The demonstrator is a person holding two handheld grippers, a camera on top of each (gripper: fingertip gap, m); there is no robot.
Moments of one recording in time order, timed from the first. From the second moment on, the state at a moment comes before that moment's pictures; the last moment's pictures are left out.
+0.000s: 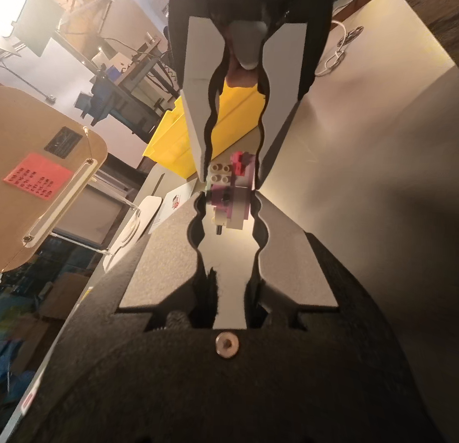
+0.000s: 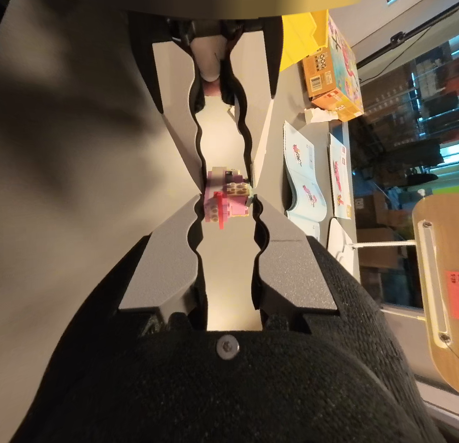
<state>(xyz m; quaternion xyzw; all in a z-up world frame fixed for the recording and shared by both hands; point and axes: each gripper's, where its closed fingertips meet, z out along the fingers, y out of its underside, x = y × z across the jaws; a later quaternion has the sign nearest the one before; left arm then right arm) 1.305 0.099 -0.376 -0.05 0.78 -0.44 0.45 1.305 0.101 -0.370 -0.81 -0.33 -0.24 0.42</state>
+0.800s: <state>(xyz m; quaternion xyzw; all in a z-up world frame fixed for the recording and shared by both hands) 1.280 0.102 -0.319 -0.22 0.55 -0.79 -0.17 1.289 0.124 -0.308 -0.69 -0.37 -0.36 0.51</state>
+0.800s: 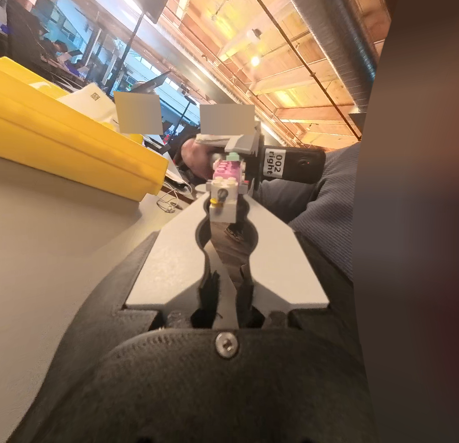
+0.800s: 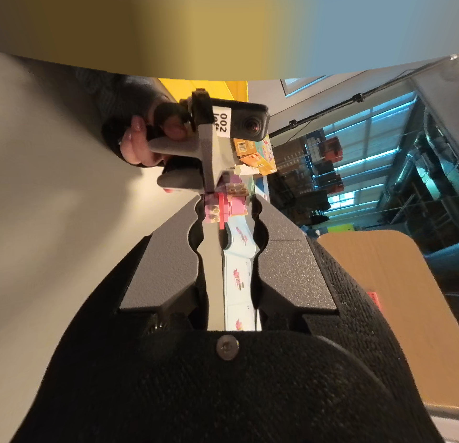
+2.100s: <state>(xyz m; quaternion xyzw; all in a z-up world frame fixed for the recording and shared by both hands) 1.298 0.103 -0.349 -0.06 0.72 -0.53 0.44 1.305 0.104 -0.346 -0.74 -0.47 -0.33 0.34</state>
